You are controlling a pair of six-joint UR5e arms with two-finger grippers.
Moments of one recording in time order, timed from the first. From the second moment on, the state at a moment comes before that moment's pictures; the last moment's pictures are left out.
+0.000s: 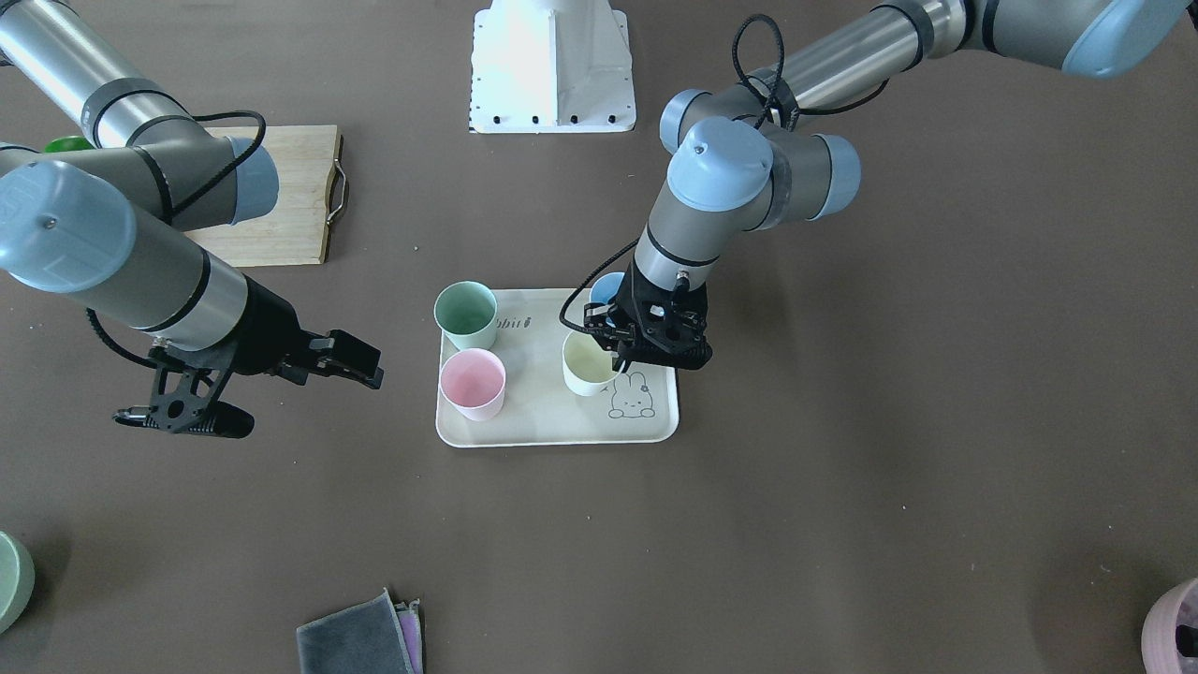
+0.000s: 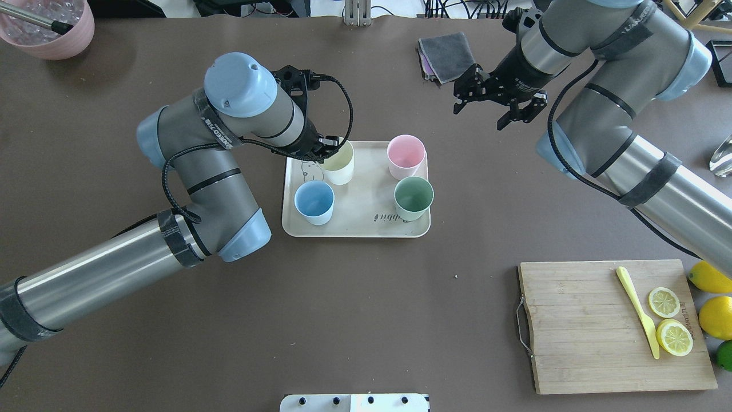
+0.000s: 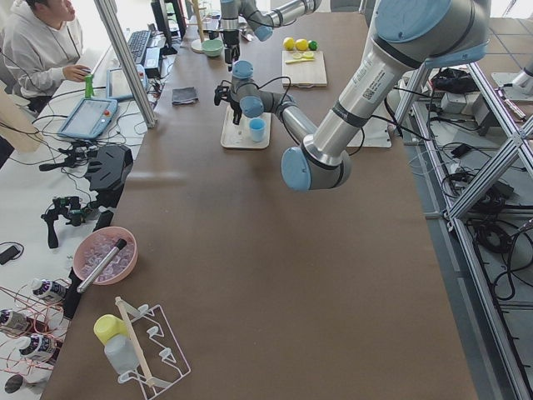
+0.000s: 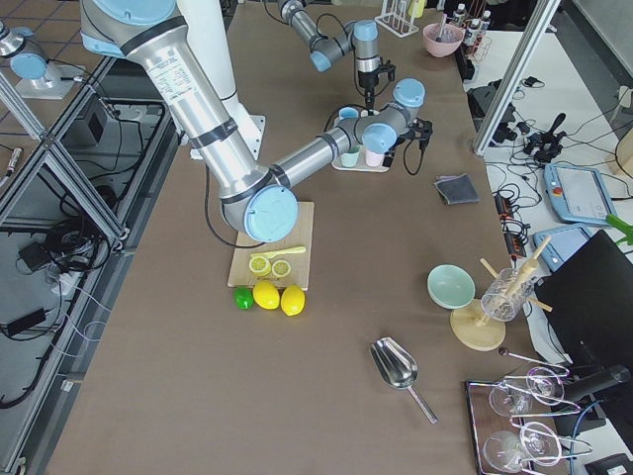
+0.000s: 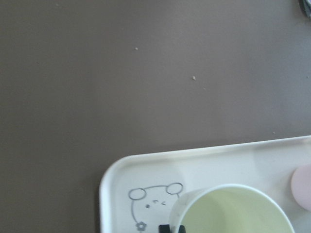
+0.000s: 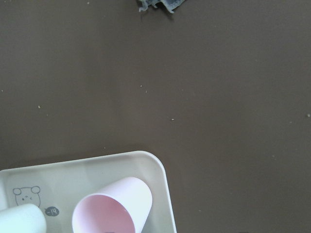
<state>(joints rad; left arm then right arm) -0.65 -2.34 -1.42 -1.95 -1.92 -1.12 0.97 -1.00 1.50 -1.26 2.38 1.16</state>
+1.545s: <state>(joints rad) -1.36 -1.70 -1.85 -1.47 -2.24 0.03 1.40 -1.55 1.62 -1.26 2.41 0.34</state>
